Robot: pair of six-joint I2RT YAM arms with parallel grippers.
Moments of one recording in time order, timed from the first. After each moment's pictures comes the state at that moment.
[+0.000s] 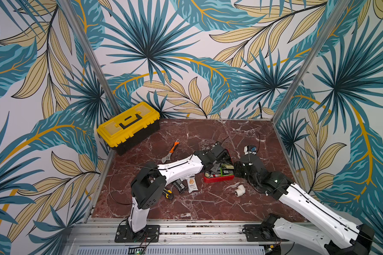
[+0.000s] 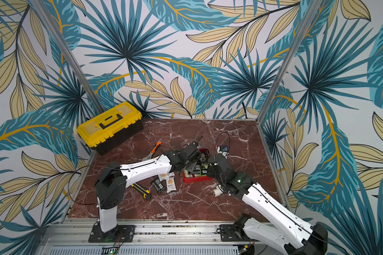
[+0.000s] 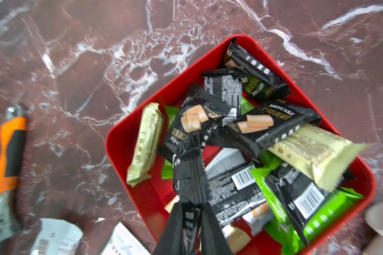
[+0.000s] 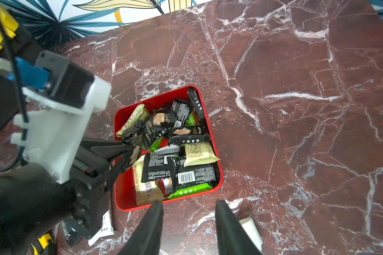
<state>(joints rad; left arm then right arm) -0.91 1.92 1.48 -0.55 -0.28 -0.40 0.65 0.97 0.88 -0.69 0.39 0.69</state>
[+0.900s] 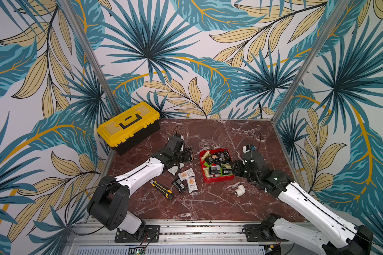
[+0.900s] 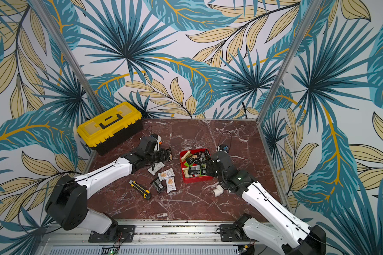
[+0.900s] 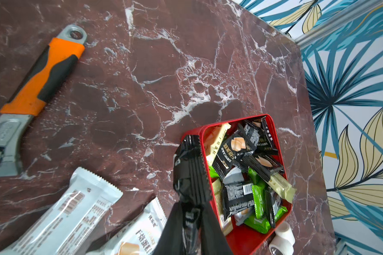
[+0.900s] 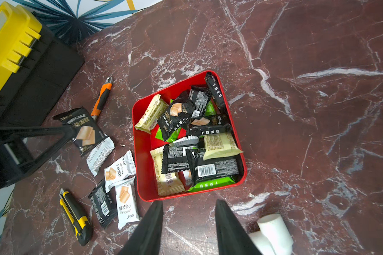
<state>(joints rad) -0.51 1.55 1.00 -0.20 0.17 -0.71 0.59 0.99 0.87 -0.64 0.22 0.72</state>
